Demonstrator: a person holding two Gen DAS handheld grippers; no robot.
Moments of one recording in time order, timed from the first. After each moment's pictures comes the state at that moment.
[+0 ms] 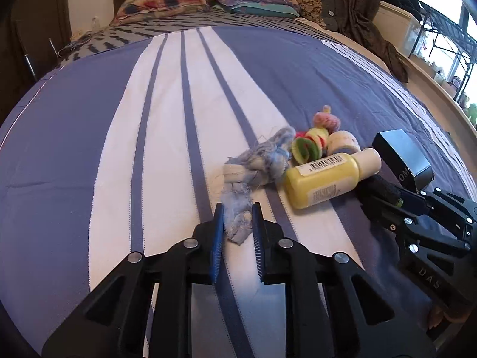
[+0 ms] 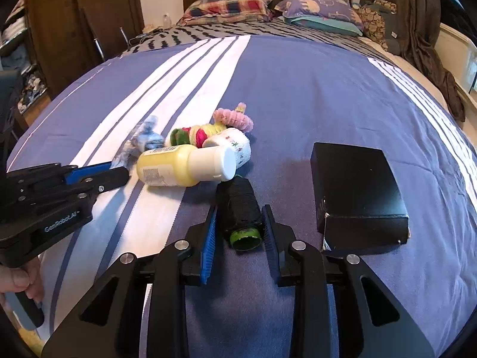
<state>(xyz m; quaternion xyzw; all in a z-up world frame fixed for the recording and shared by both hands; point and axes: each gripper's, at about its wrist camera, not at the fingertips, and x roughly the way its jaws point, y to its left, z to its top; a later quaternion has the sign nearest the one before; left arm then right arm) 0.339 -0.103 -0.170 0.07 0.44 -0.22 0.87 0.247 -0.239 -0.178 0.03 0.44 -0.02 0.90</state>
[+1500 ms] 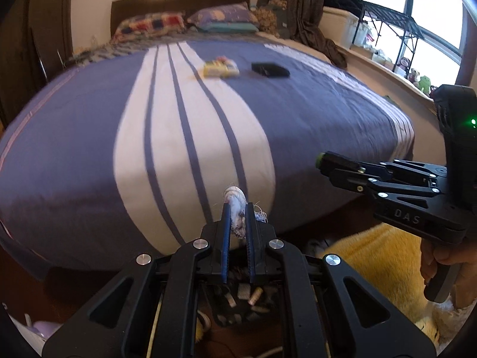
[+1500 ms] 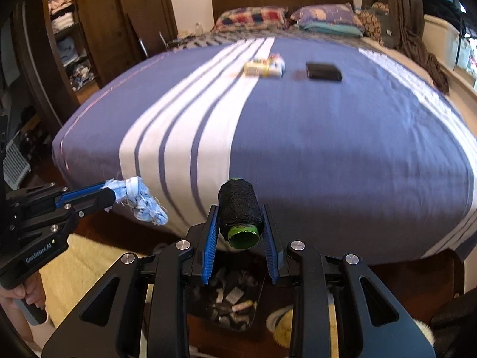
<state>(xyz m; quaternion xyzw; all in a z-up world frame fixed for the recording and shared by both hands) -0.026 -0.019 -0.155 0.06 0.40 -0.27 0.87 -0.056 -0.188 -0.167 0.06 0.42 0.04 0.90</state>
